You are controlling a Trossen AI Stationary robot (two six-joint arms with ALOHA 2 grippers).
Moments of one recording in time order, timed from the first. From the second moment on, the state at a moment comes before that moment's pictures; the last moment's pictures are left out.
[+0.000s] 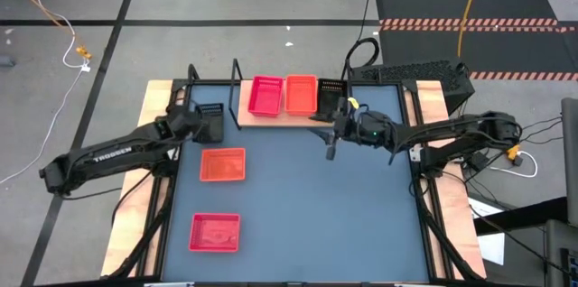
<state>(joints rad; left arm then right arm) 0.57 0.62 0.27 -0.65 -0.66 -0.73 -0.12 1.28 0.59 0.64 0.13 -0.19</state>
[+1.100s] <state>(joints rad) 0.65 0.74 0.27 -0.51 -0.54 -0.65 -0.12 1.28 0.59 0.62 0.13 -0.20</state>
